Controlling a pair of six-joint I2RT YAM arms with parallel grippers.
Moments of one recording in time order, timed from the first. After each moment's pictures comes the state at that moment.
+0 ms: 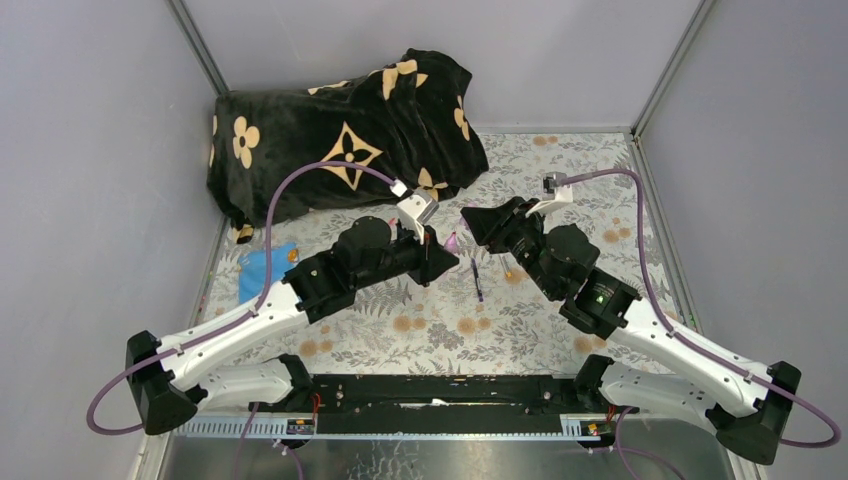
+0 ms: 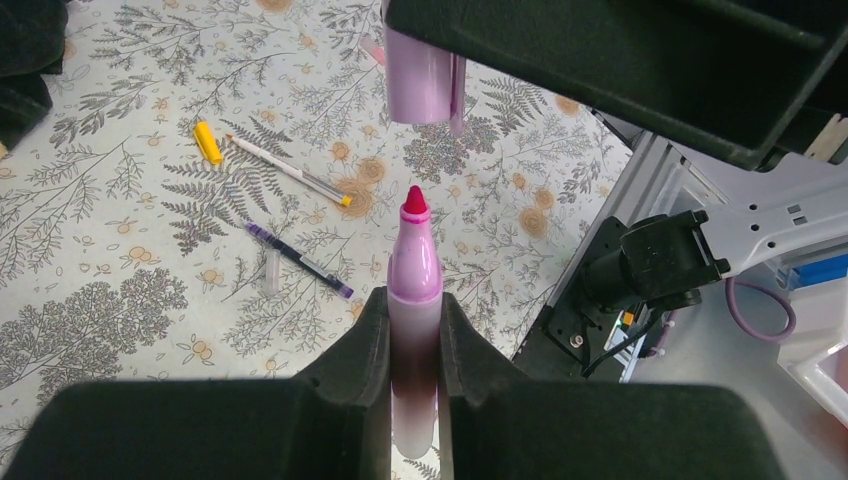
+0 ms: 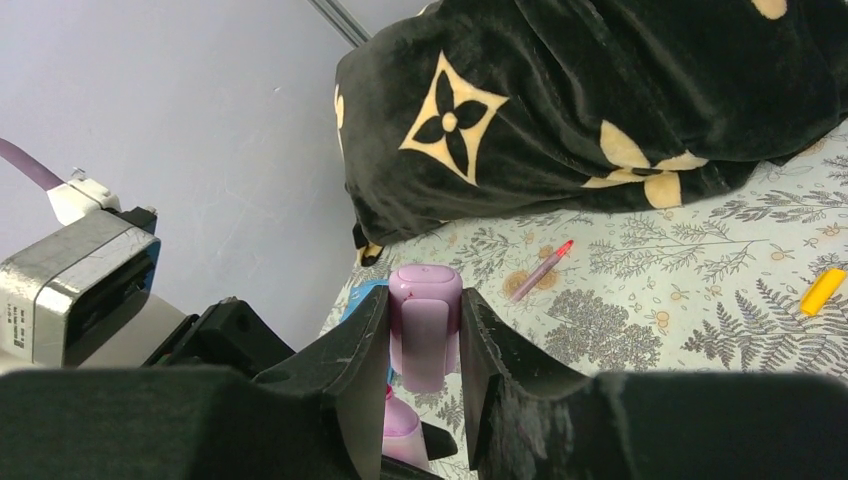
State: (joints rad) left arm -0.95 1.09 0.97 -0.15 0.09 -0.37; right arm 0.91 0.90 0.86 0.04 0.38 0.68
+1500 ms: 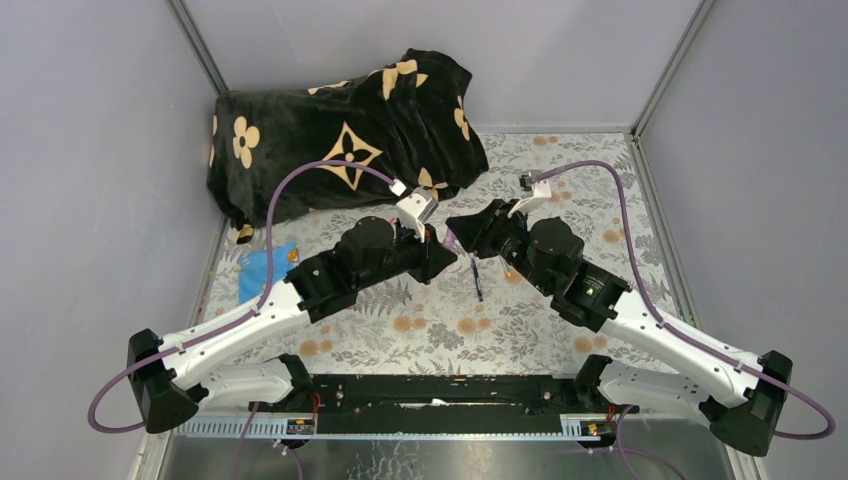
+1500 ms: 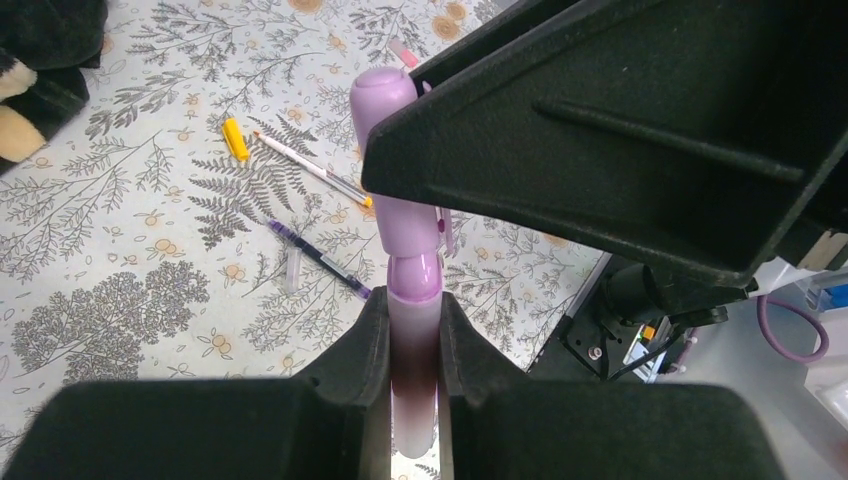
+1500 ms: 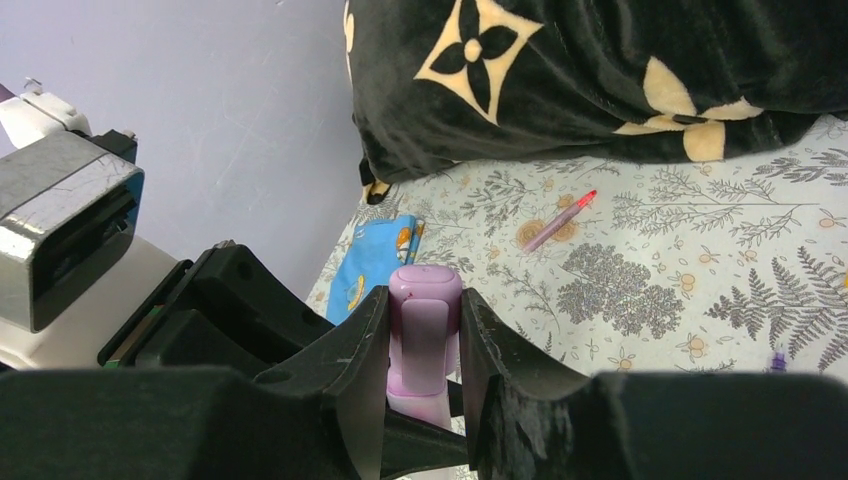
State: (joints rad) left arm -0.96 1.11 0.97 -0.16 0.04 -0.37; right arm 0.91 0.97 0.89 -0.02 0.24 0.68
